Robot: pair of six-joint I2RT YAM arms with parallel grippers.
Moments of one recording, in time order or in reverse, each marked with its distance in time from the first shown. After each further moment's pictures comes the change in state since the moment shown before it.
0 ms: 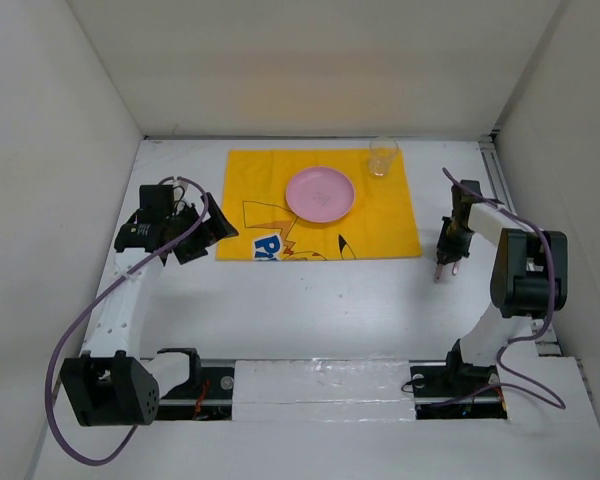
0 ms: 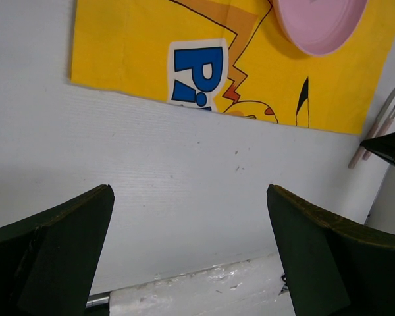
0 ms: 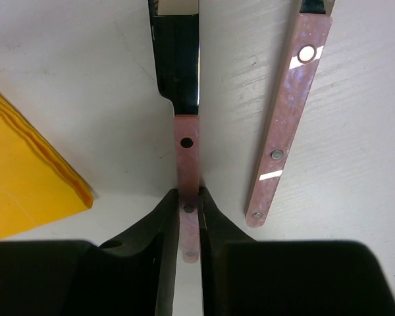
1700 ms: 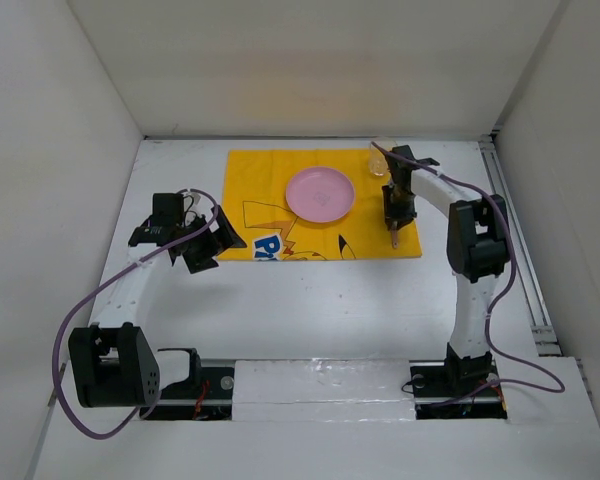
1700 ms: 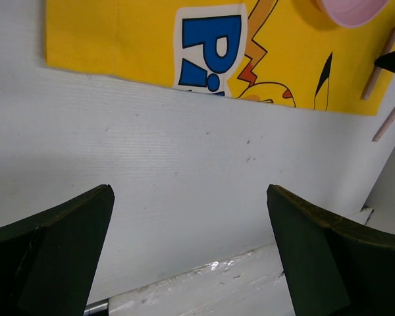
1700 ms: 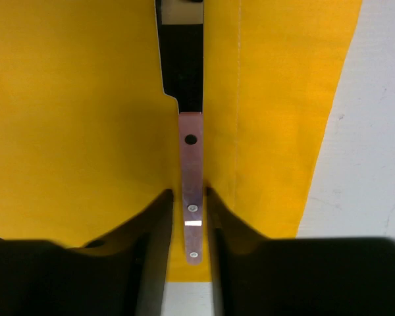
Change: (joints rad) left arm 0.000 0.097 -0.126 0.113 0.086 0.006; right arm 0.314 0.380 0.572 -0.177 0.010 -0.061
